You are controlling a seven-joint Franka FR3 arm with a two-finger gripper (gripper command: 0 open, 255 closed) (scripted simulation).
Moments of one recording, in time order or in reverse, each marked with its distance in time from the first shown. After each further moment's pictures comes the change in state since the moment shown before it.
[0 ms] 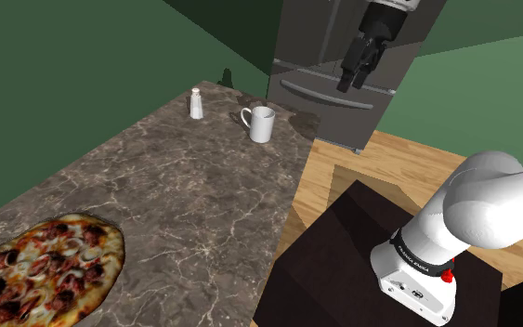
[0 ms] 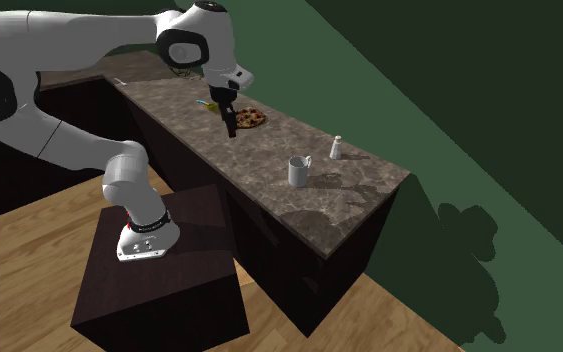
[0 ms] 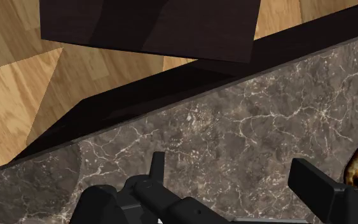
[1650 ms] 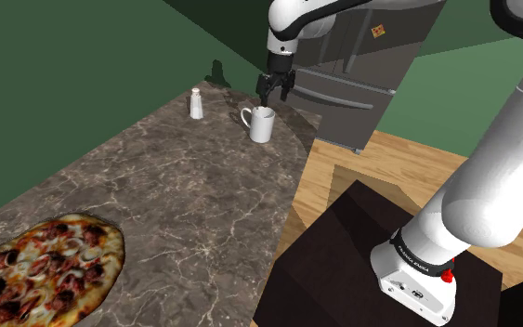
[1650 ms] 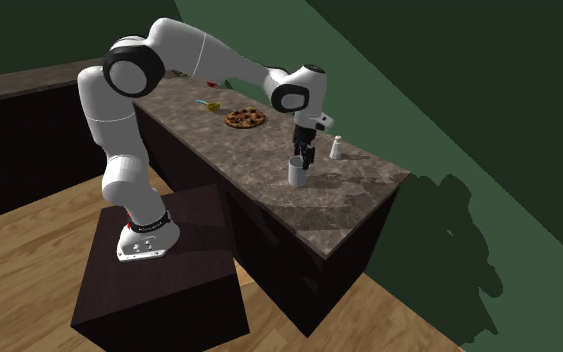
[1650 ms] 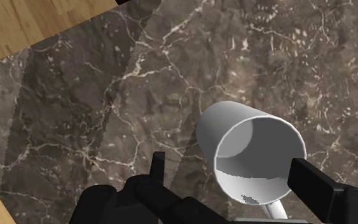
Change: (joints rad) arm -0.026 0.889 0.013 0.459 -0.097 0.352 0.068
